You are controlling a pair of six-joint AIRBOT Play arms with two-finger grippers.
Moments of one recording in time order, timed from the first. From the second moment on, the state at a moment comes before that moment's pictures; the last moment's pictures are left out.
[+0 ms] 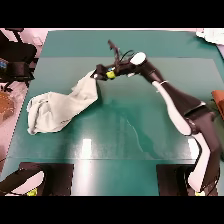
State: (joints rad) left arm 0.01 -1.06 1.52 1.50 -1.50 -1.61; right arm 0.47 -1.99 2.02 -0.55 1.08 1.38
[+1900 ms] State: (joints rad) left arm 0.01 -1.35 1.05 0.95 -1.08 -1.23; right arm 0.16 -1.23 1.13 -1.27 1.27 1.60
